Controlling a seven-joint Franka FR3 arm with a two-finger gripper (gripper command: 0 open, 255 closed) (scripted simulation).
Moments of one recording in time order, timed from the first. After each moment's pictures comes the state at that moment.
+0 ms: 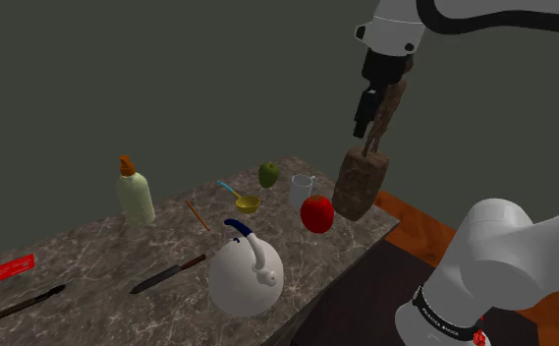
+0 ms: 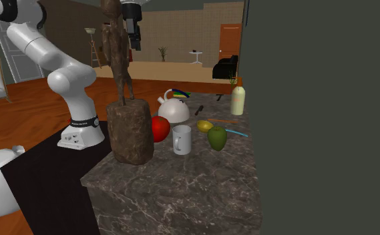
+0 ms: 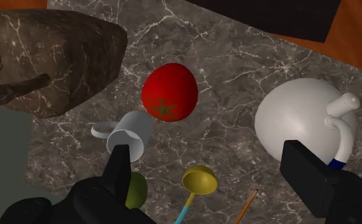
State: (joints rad) arm 0.02 -0.79 0.02 -2.30 -0.11 1.57 -0.14
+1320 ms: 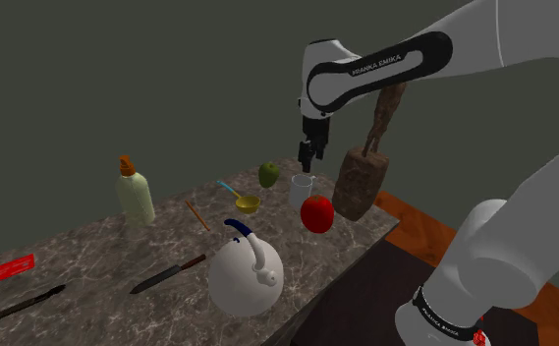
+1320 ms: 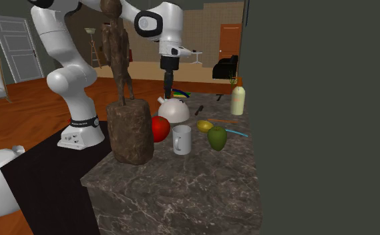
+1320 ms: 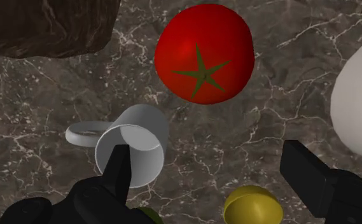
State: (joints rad) arm -0.02 -0.22 -0.09 -2.29 -0.11 1.99 -0.18
